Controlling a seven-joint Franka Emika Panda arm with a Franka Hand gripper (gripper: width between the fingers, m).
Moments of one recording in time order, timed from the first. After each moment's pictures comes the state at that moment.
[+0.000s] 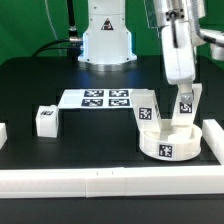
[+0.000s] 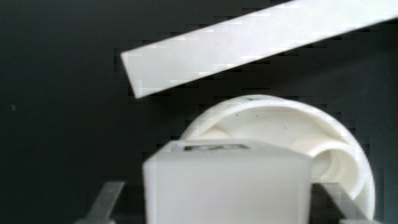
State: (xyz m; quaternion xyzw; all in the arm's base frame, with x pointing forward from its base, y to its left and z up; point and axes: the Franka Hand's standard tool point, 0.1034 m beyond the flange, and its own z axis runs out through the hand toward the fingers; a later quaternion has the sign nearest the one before) arm 0.534 0.105 0.075 -0.55 0.82 0.03 0.13
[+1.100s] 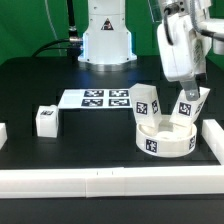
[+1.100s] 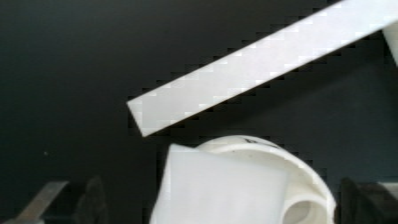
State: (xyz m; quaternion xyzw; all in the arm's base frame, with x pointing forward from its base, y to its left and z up) arm 0.544 0.114 0.091 -0.58 0.80 0.06 0.13
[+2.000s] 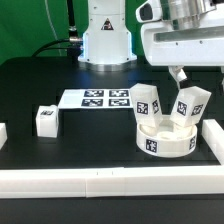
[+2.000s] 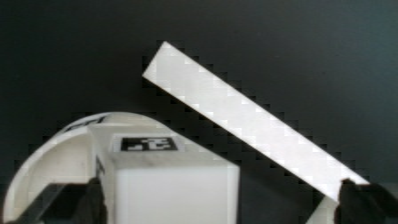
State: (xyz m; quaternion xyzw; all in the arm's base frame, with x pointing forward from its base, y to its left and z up) arm 0.552 0.122 0.093 -0.90 0.43 0.01 0.13
